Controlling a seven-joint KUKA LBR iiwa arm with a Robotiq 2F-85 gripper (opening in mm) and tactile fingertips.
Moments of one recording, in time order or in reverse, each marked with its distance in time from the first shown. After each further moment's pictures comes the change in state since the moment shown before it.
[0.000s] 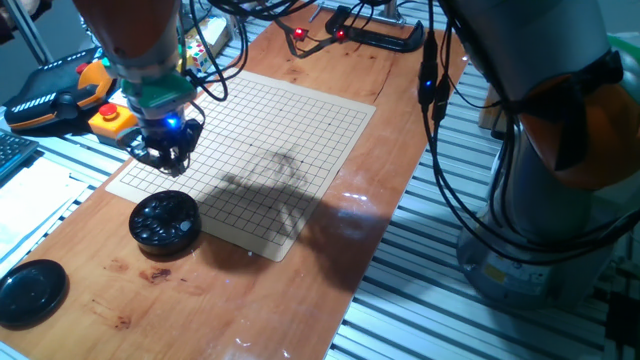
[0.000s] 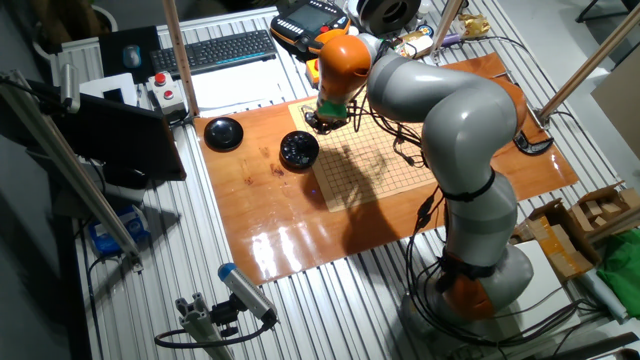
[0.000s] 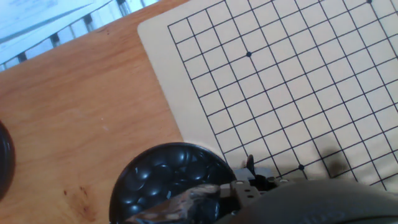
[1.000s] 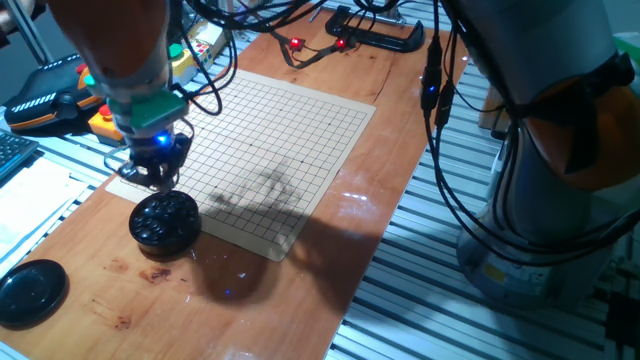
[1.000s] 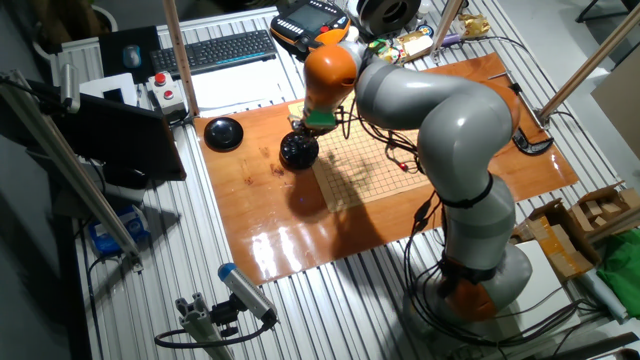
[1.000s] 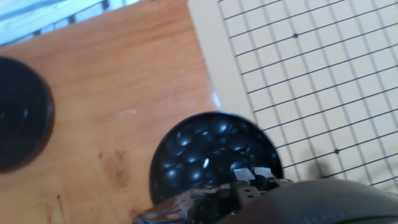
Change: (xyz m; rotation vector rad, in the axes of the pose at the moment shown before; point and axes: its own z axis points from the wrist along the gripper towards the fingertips) arm 0.024 0.032 -0.006 -0.006 -0.021 -0.077
